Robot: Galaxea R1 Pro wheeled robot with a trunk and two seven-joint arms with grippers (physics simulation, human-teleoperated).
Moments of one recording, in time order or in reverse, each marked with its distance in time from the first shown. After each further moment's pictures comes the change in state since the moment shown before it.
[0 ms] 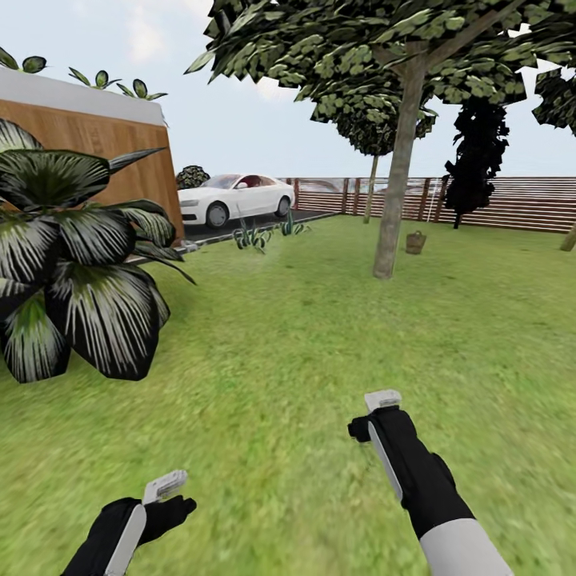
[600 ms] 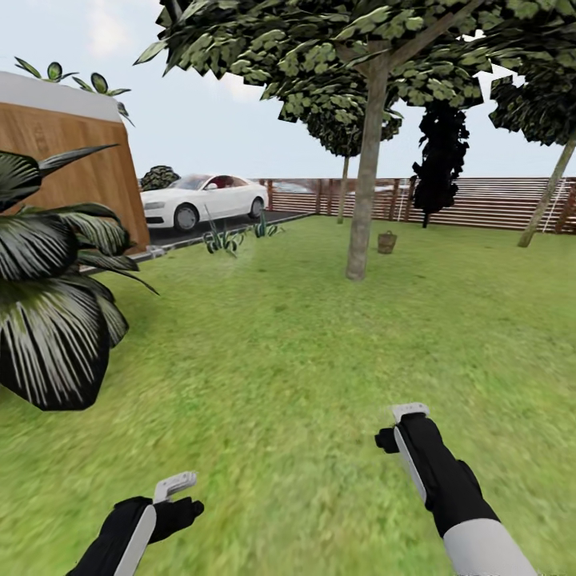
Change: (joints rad) left arm 0.000 -0.004 -0.071 0.002 -0.020 0.000 0.001; right arm 0.000 -0.075 -0.099 0.085 -0.002 -0.004 0.000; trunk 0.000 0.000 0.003
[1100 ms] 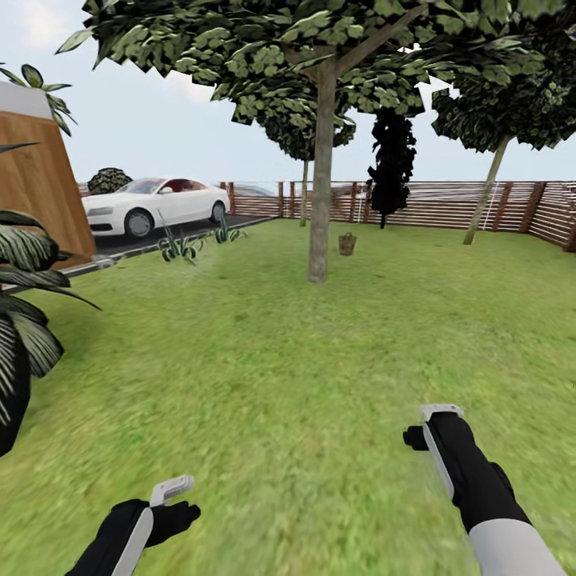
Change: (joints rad) left arm 0.000 0.013 -0.001 0.020 -0.001 0.000 0.001; right arm 0.000 -0.073 -0.107 -0.016 0.000 -0.001 0.001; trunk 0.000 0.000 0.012
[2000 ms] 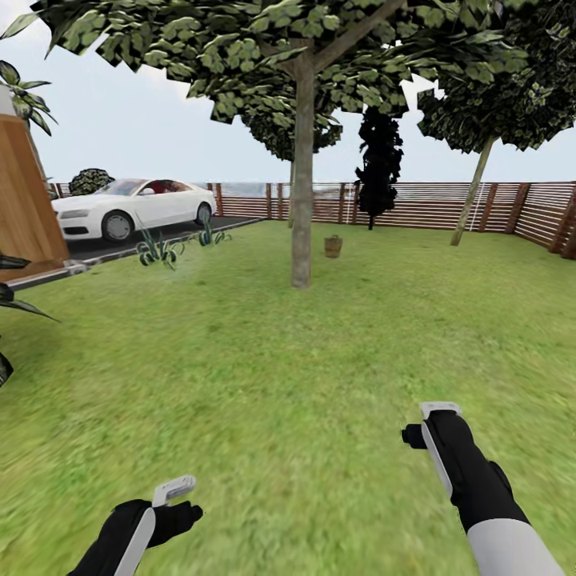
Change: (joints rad) left arm 0.000 -0.006 -0.005 0.001 0.000 0.000 0.000; right arm 0.000 0.006 0.006 -0.017 0.002 0.008 0.000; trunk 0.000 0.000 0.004
